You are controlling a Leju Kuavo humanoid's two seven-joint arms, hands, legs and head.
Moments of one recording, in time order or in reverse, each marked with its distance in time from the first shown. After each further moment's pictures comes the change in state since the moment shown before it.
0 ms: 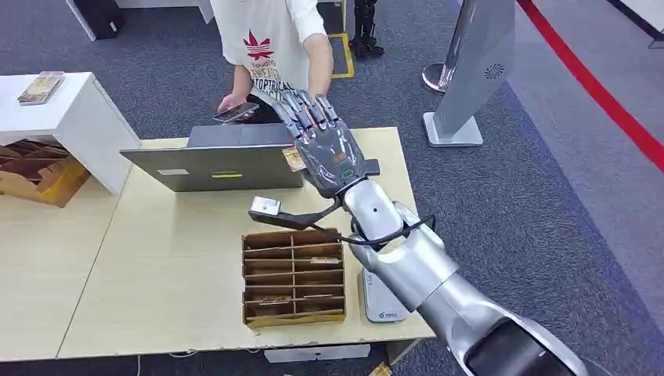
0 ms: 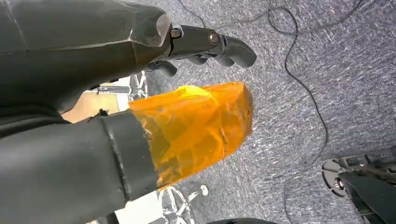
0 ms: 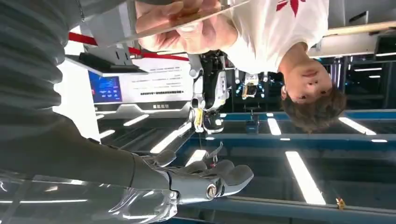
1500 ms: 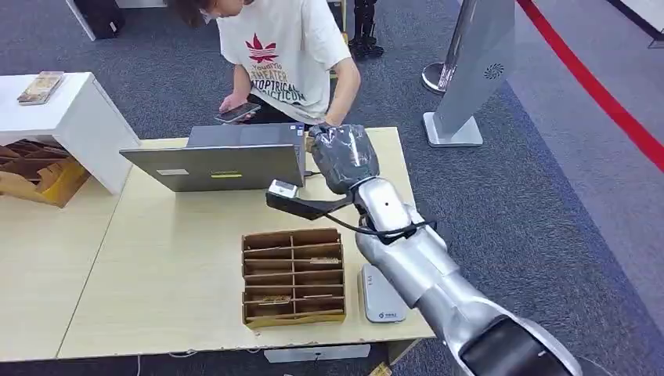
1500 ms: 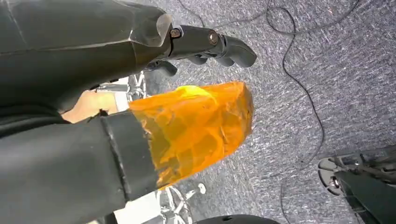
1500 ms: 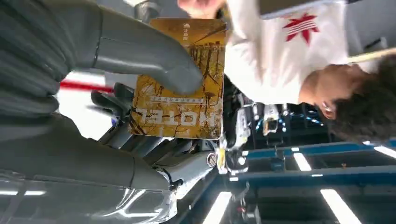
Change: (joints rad) left arm 0.002 0.000 -0.042 0.000 0.063 0.011 0.002; right arm 0.015 0.030 -0.112 0.104 -0.140 -0.013 -0.062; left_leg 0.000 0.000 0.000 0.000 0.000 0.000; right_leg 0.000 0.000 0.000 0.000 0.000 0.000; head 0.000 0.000
